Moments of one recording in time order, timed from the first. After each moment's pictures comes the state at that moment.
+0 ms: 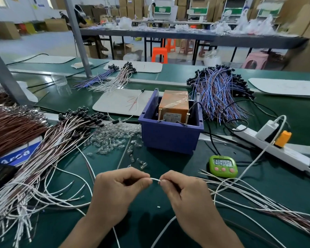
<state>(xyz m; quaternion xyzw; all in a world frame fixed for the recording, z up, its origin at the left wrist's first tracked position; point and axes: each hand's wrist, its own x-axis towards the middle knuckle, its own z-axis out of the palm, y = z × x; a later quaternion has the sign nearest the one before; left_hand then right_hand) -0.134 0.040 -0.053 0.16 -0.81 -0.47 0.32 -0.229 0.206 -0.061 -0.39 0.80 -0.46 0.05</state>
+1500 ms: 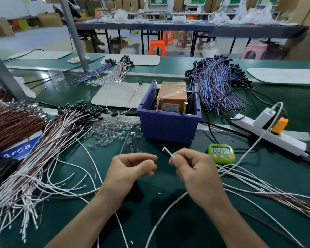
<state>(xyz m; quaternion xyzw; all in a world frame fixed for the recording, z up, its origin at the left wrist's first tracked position) -0.151 0.040 -0.057 0.18 -0.66 -0.71 0.15 -0.244 0.209 -0.051 -0.29 0.74 -0.60 0.09</state>
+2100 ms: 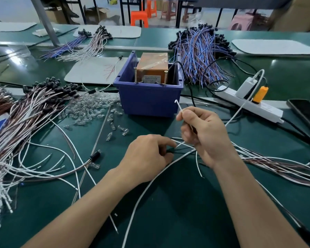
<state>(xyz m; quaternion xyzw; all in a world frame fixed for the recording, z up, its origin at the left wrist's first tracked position) -0.192 0.099 -0.068 0.09 -0.93 -0.35 0.06 -0.285 0.238 -0.039 -0.18 0.61 -0.75 0.20</state>
